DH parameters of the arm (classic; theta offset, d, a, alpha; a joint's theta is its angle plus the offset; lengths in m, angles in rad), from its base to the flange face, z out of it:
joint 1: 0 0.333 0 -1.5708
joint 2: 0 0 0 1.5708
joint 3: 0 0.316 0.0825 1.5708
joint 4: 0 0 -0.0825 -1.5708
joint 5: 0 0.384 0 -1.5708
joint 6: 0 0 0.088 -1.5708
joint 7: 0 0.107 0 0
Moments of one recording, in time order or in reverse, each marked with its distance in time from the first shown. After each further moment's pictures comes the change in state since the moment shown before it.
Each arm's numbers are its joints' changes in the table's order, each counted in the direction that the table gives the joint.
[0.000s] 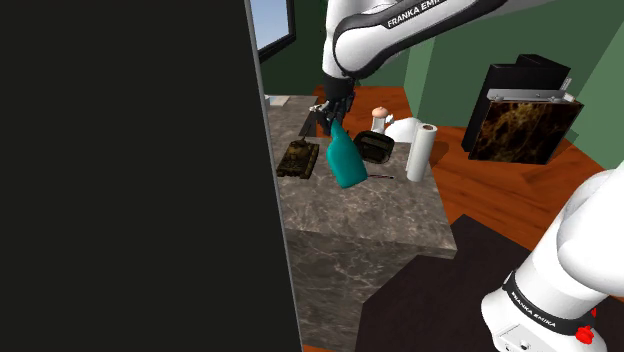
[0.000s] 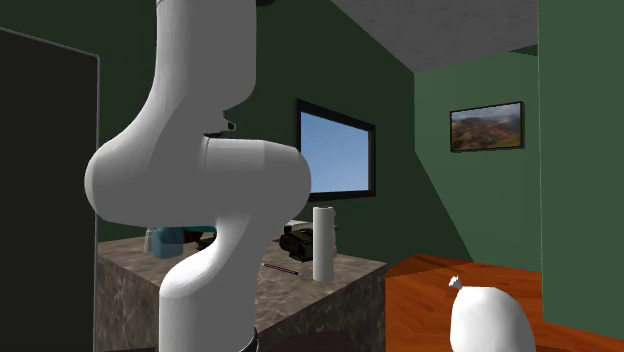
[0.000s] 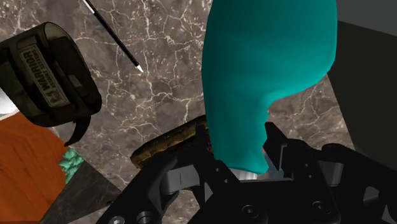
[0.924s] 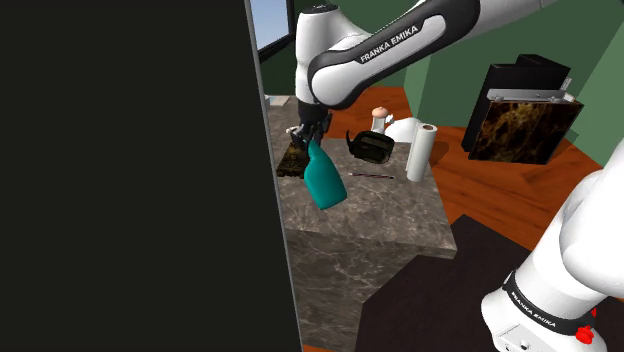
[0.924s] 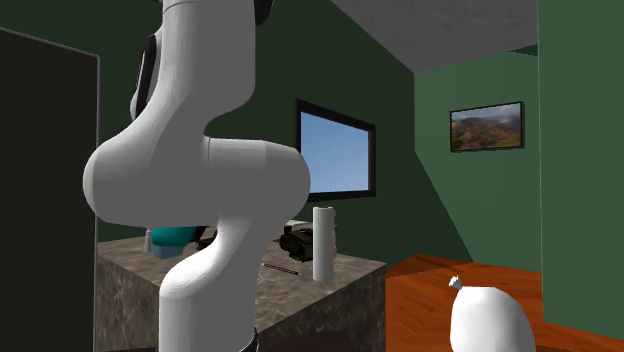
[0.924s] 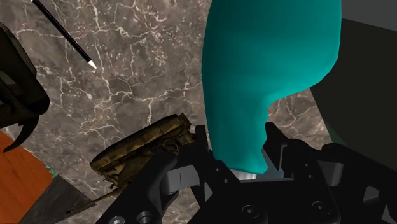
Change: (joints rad) arm 0.053 0.124 0.073 0.030 -0.055 -0.077 0.166
